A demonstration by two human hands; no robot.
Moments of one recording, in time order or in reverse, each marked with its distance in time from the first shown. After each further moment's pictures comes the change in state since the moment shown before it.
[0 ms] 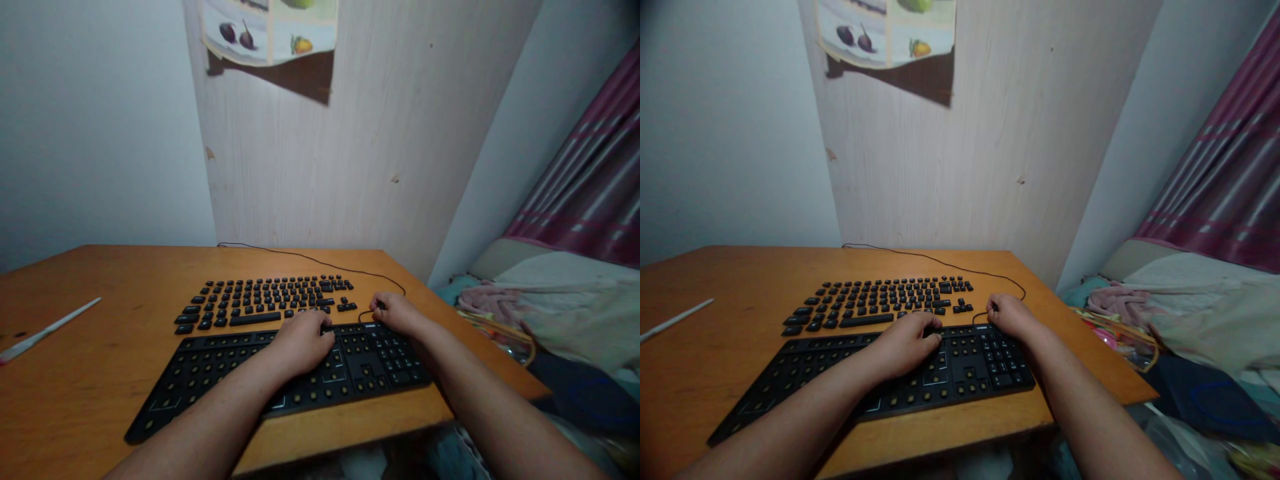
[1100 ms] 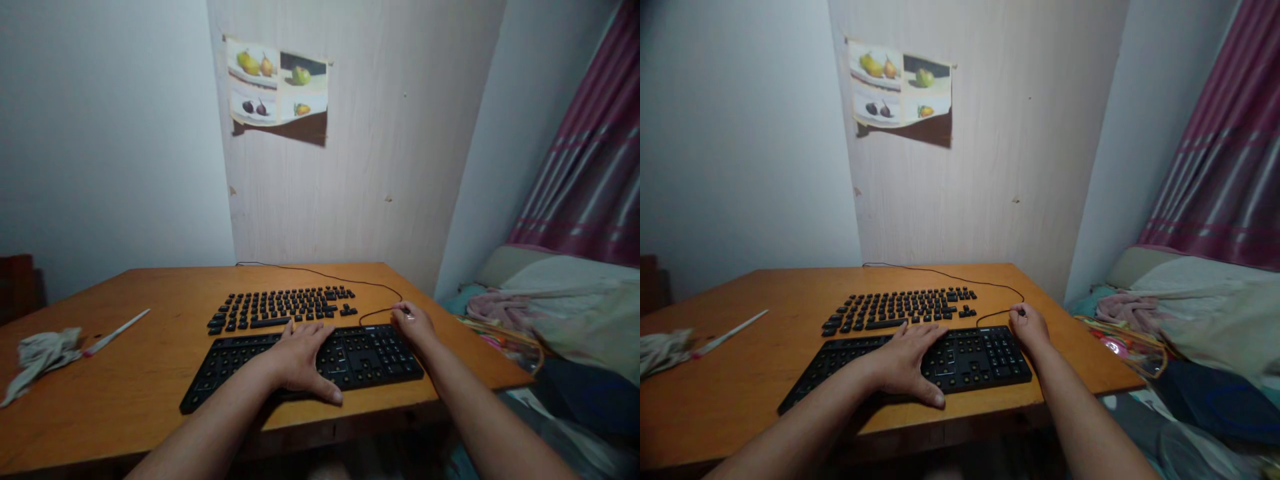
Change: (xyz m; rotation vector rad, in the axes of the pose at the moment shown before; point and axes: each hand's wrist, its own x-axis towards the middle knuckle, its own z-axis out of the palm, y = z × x) left_hand -0.049 -0.004 -0.023 0.310 -0.254 0.161; right_hand -0.036 0.030 0.024 0.369 0.545 0.284
